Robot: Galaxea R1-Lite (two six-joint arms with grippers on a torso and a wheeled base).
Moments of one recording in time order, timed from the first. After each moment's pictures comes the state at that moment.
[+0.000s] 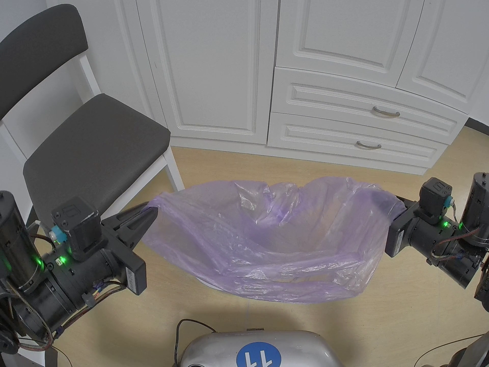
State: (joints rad) left arm -0.82 1.27 -0.44 -0.76 0.35 0.25; right arm 0.62 1.40 -0.44 -0.87 -0.25 -0.18
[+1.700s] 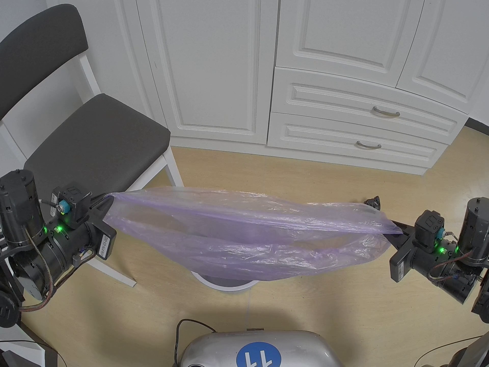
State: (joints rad) left arm -0.46 1.32 -0.47 -0.66 0.34 0.45; right arm 0.57 1.39 -0.31 -0.88 -0.26 -0.38
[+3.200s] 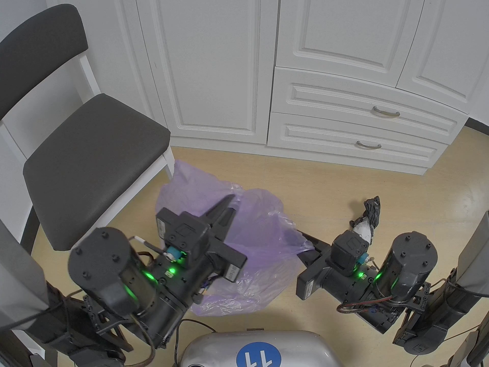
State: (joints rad) left arm -0.91 1.81 -0.44 -1.53 0.39 0.35; right arm 0.86 1.91 -0.38 -1.55 -0.25 -0.14
